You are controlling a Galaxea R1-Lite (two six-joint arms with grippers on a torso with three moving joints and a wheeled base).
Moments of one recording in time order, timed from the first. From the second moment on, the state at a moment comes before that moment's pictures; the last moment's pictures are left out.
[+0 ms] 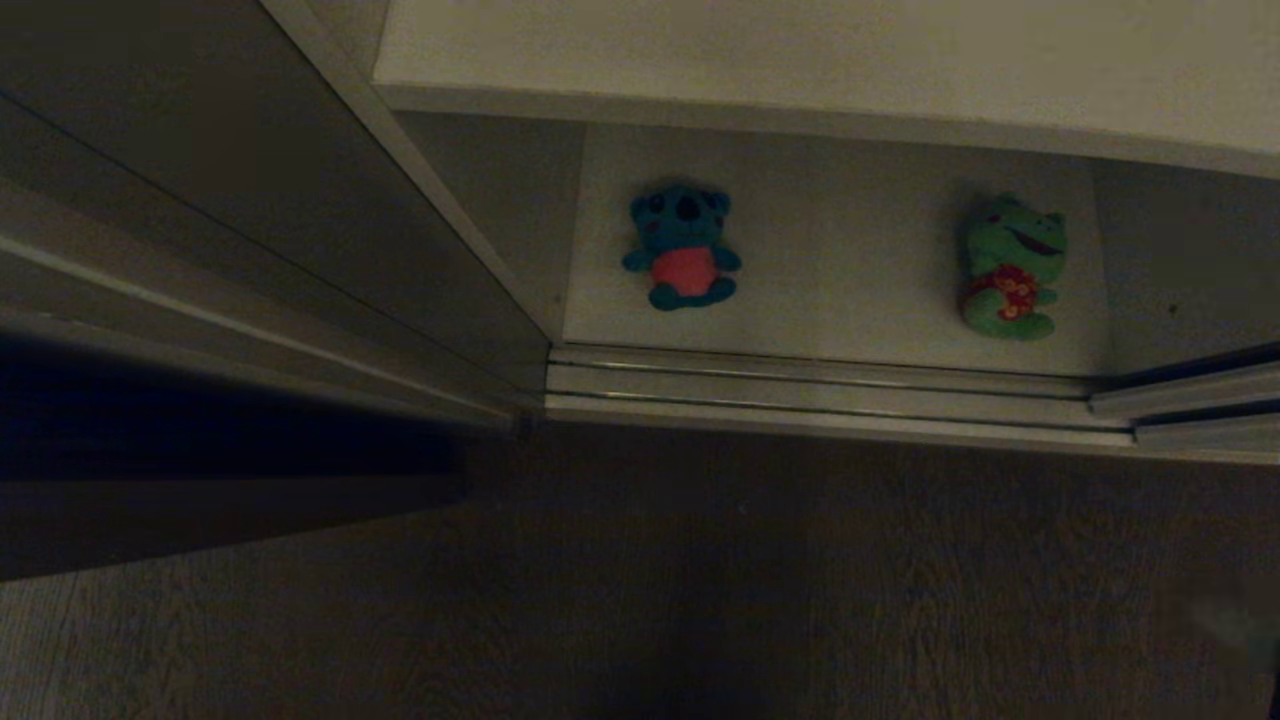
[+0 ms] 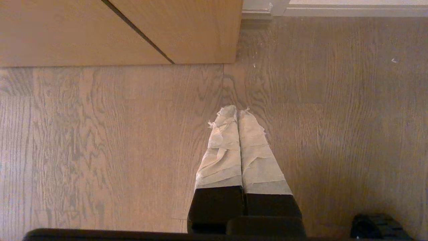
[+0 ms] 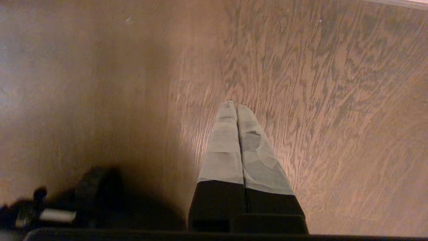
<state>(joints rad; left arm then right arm) 0.00 0.00 0.00 0.01 -0.03 0.08 -0.18 0.88 -0.26 -0.24 0.26 -0.08</state>
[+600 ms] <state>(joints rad) 0.00 0.00 0.00 0.01 -0.03 0.08 -0.11 0.30 -0.16 0.16 0.12 -0.07</state>
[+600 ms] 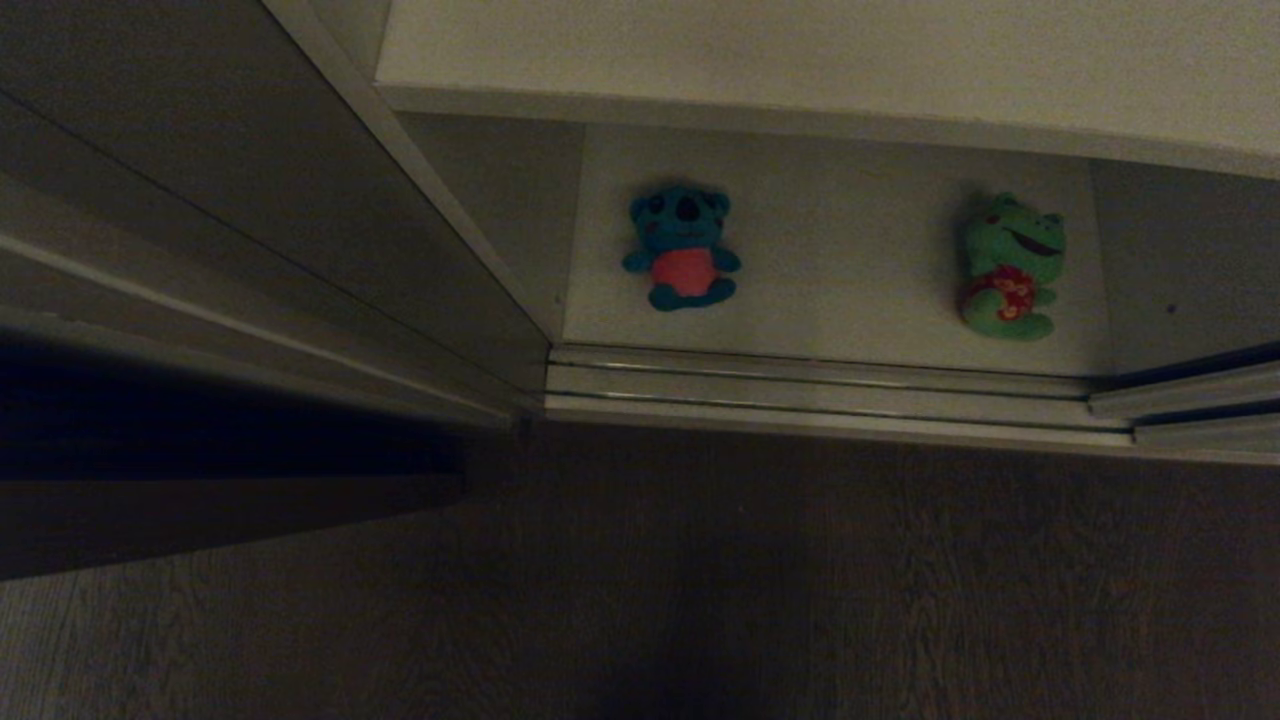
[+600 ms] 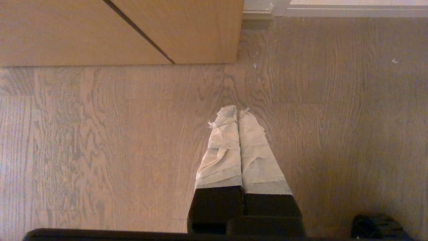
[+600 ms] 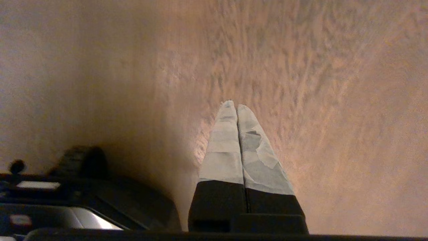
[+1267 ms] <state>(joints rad) -0.01 0.00 0.00 0.01 -0.03 0.08 0.00 0.02 -0.04 0.03 0.05 0.09</state>
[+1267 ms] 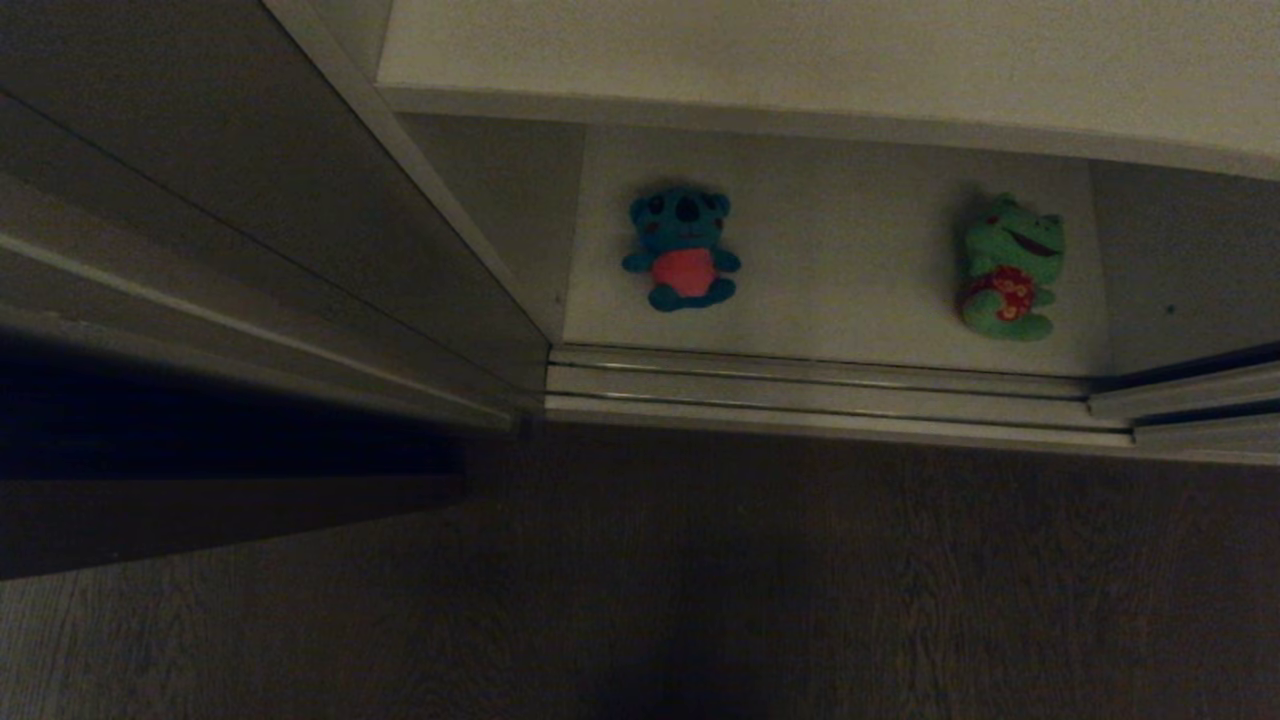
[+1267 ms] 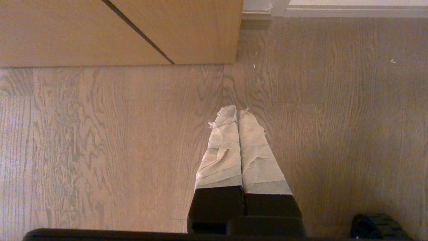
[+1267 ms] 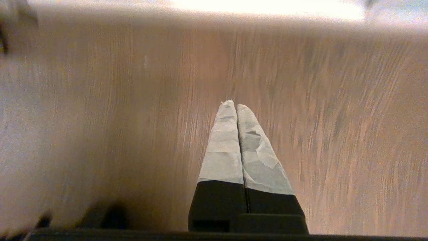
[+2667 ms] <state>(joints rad) 0.00 0.00 0.00 0.01 -0.03 0.08 0.00 0.00 0.00 0.01 0.03 -0.07</state>
